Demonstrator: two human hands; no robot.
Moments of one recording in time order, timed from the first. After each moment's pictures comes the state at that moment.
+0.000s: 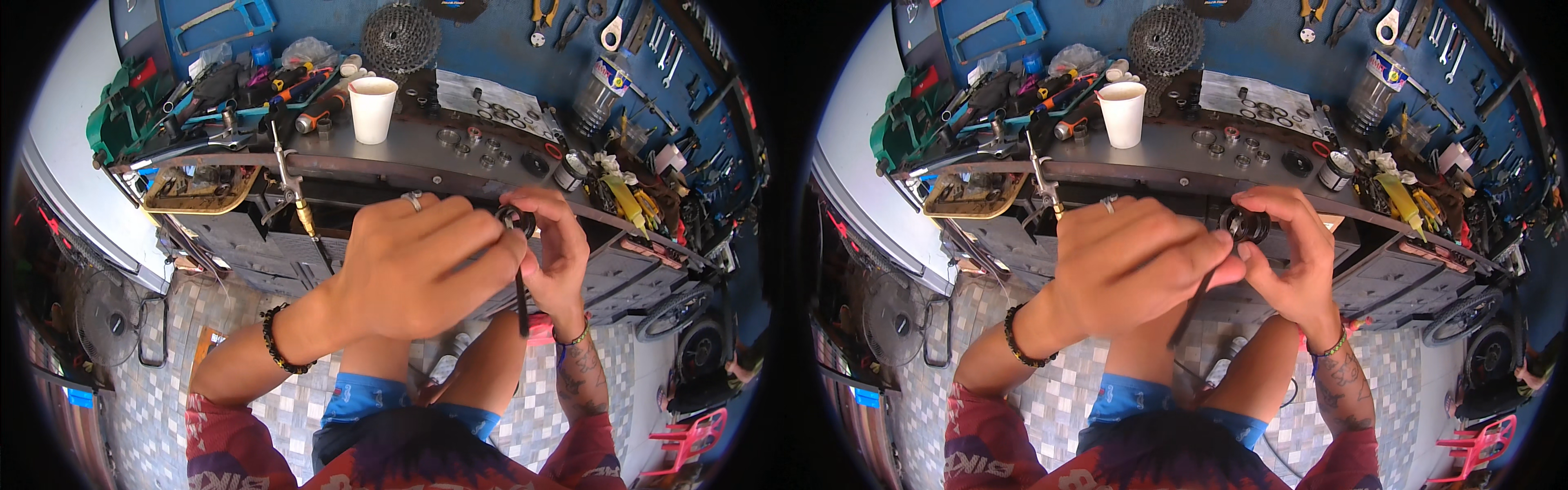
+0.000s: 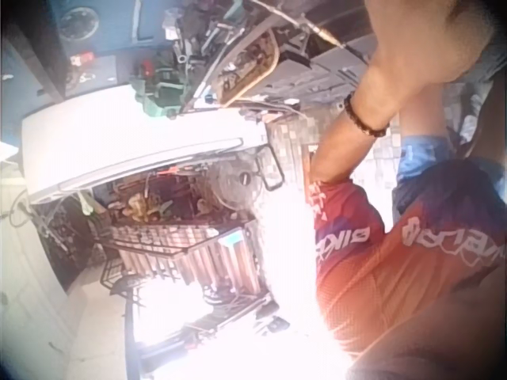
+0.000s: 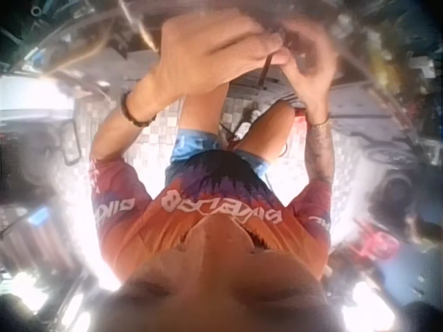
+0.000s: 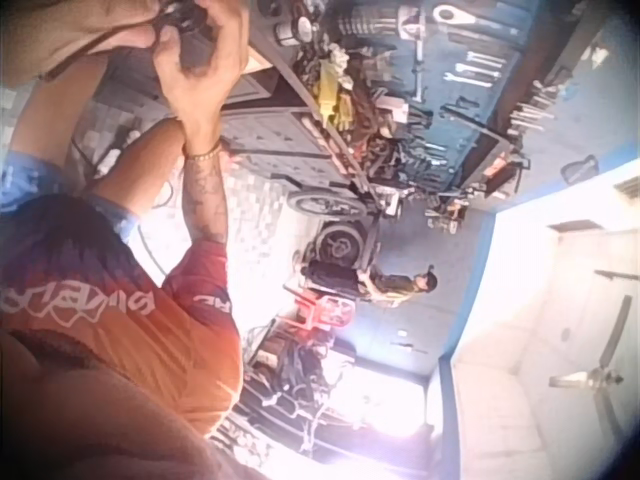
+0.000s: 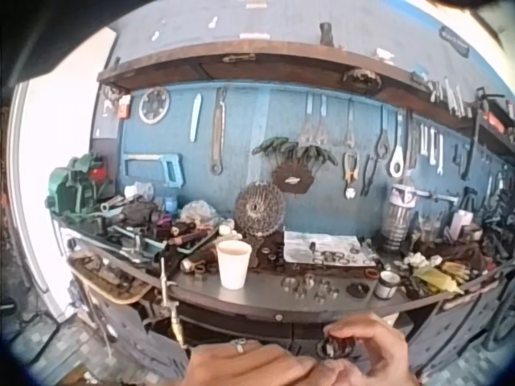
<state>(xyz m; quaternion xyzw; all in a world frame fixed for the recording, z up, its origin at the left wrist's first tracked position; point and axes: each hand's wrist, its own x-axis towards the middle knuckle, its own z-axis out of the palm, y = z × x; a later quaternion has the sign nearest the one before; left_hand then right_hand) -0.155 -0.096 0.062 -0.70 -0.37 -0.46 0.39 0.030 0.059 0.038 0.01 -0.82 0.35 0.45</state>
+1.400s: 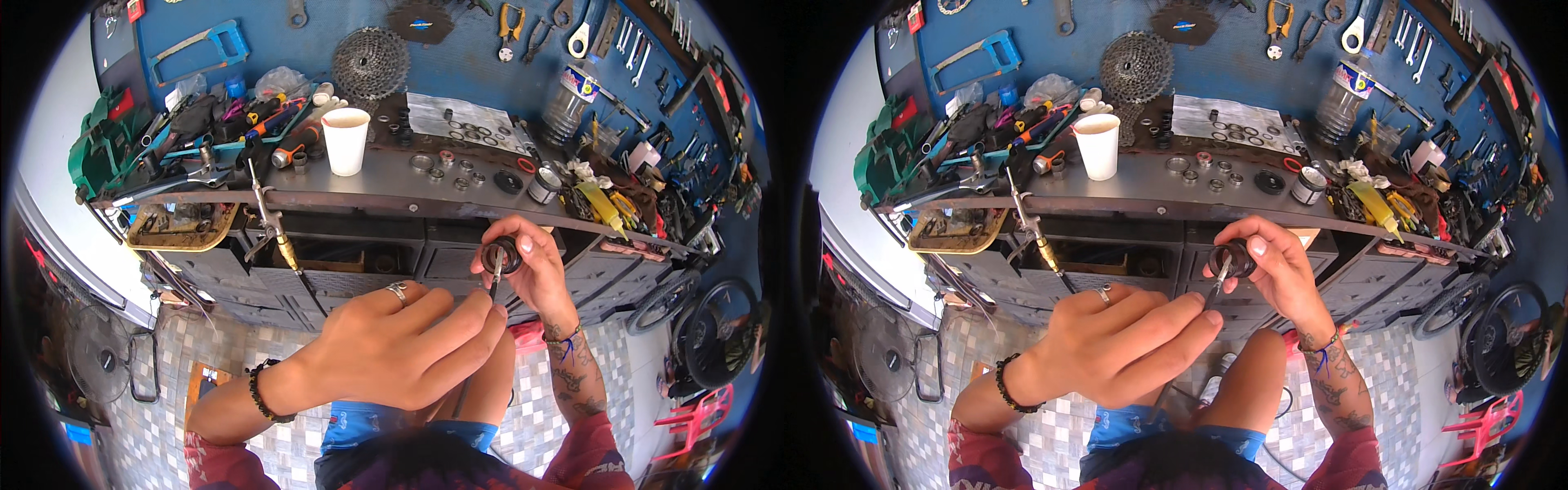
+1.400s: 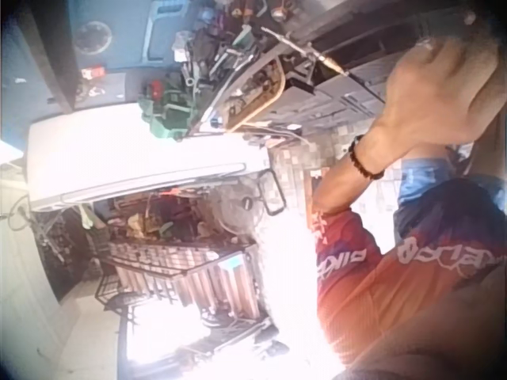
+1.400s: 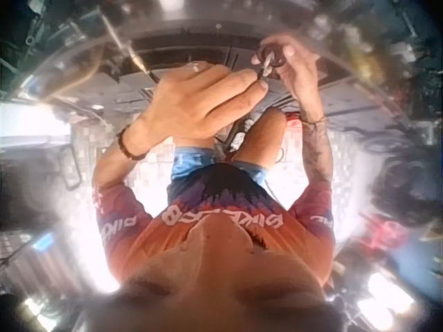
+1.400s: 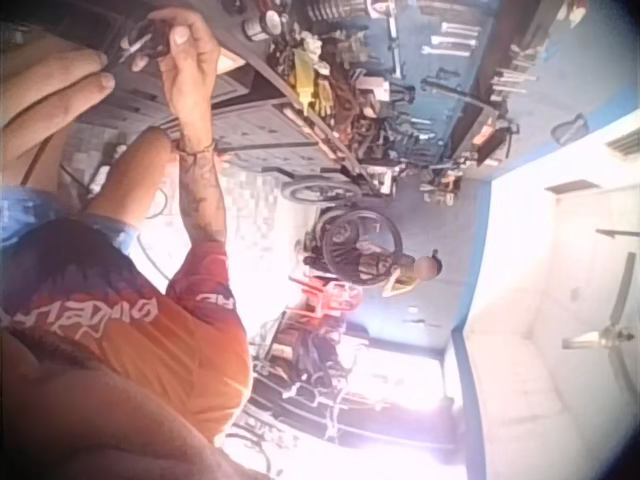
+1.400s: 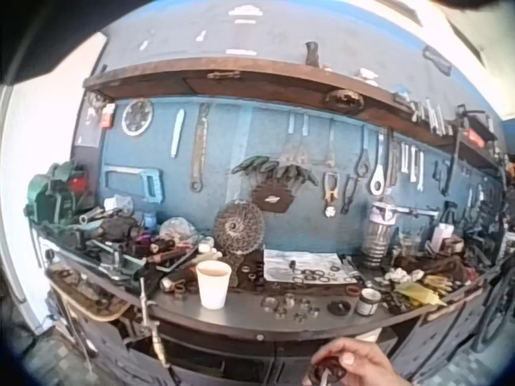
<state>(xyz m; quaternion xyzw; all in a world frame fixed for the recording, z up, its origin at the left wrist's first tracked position) -0.142 -0.134 0.059 -0.77 -0.40 -0.36 0.35 0.040 0.081 0.032 -0.01 -0.68 0.68 0.28</state>
